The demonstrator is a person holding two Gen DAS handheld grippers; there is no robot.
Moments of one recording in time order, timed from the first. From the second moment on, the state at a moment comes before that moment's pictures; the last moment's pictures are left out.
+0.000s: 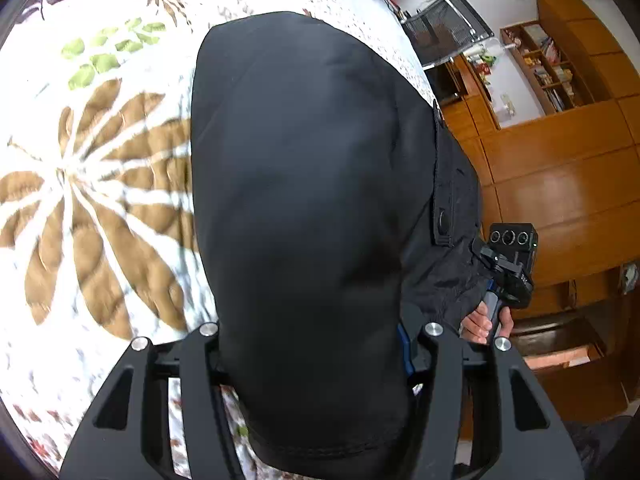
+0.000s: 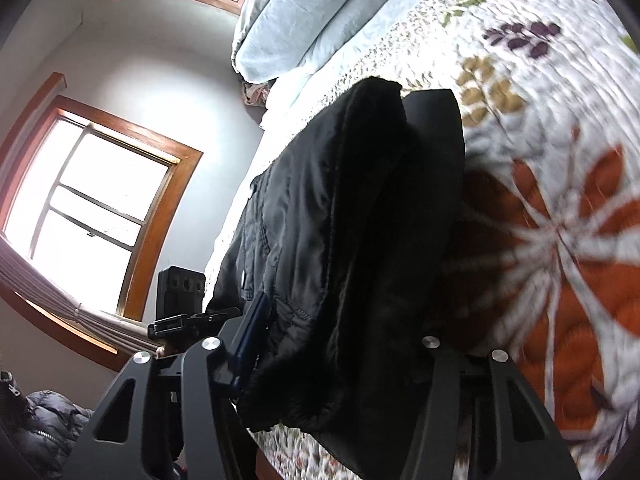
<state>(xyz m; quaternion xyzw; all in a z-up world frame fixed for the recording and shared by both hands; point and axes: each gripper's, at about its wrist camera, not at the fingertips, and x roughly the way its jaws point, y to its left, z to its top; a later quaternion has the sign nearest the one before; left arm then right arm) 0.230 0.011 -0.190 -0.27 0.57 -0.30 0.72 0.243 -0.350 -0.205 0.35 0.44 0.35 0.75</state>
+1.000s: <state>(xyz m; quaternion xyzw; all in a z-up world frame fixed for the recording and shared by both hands) 0.278 0.083 -0.187 -0.28 0.53 -0.24 0.76 0.340 -0.301 -0.221 0.36 0.45 0.37 0.73</state>
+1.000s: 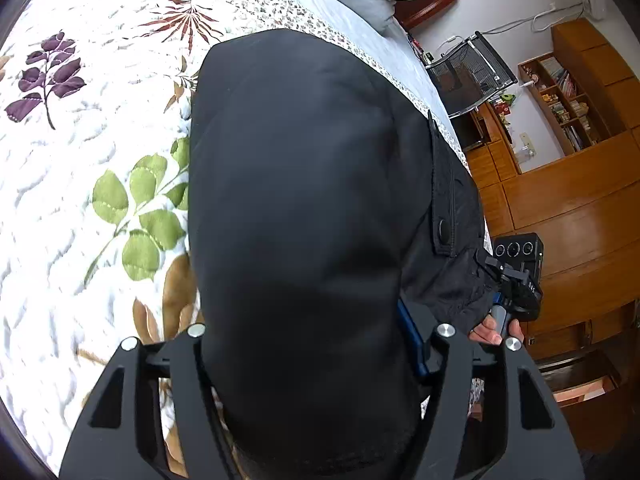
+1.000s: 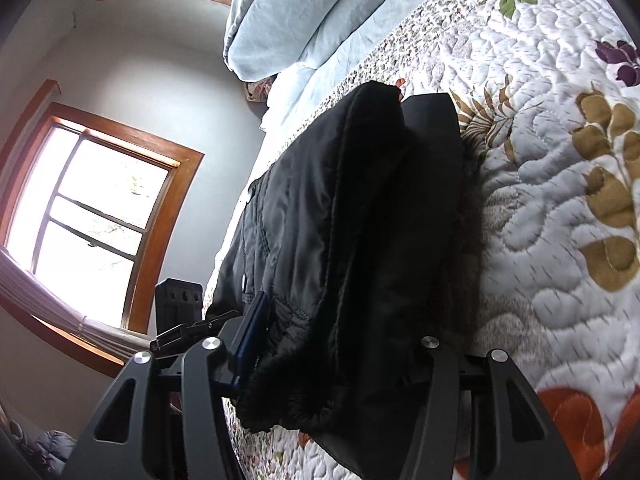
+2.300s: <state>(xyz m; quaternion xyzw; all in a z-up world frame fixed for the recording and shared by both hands) 0.280 0.073 -0.175 -0.23 0.52 -0.22 0.79 0.301 -0.319 -0.221 0.35 0.45 0.35 0.74</state>
